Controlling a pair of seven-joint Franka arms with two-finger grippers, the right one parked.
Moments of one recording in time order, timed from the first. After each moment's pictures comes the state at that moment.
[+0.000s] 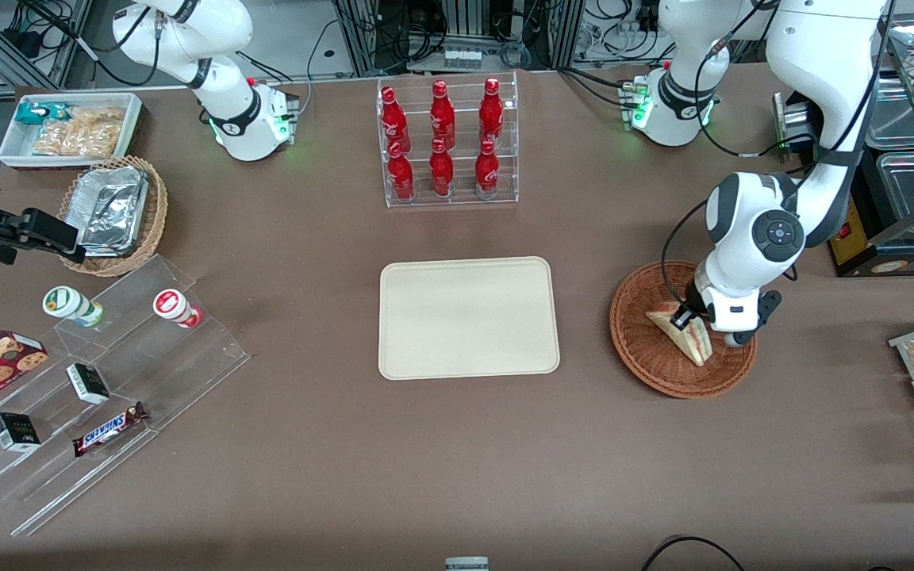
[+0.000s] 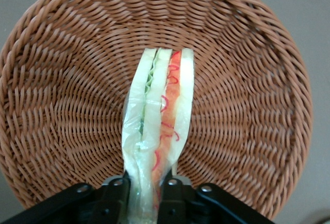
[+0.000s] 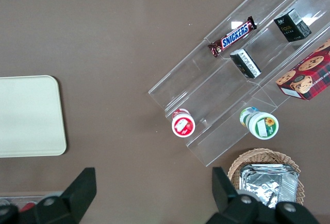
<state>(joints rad) -0.10 0.25 -0.08 -2.24 0.01 2.48 -0.91</state>
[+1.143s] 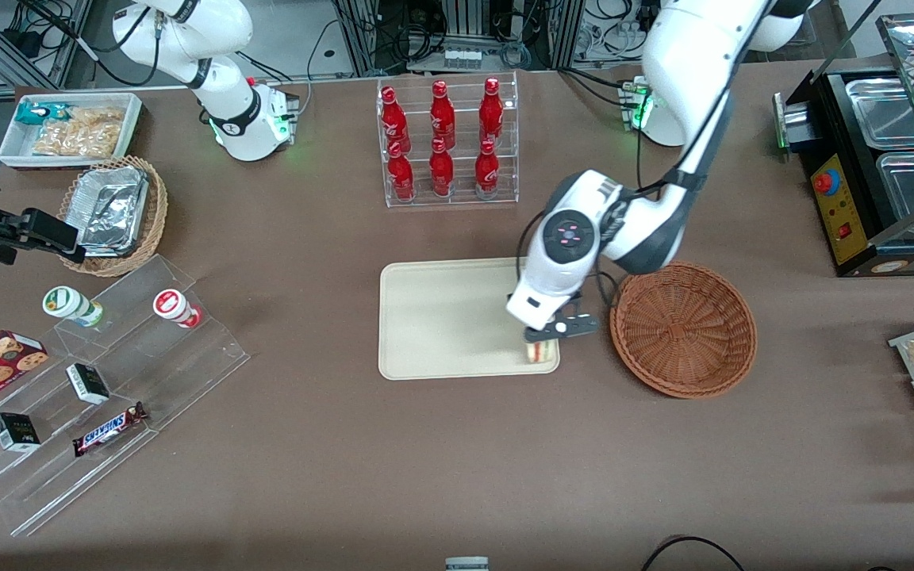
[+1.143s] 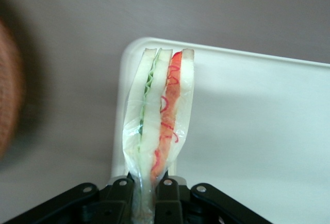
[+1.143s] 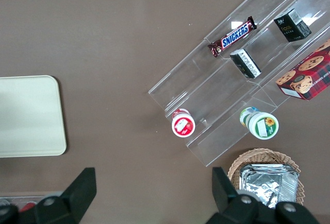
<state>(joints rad) -0.55 0.52 -0.10 -1.71 0.01 2.17 -0.84</state>
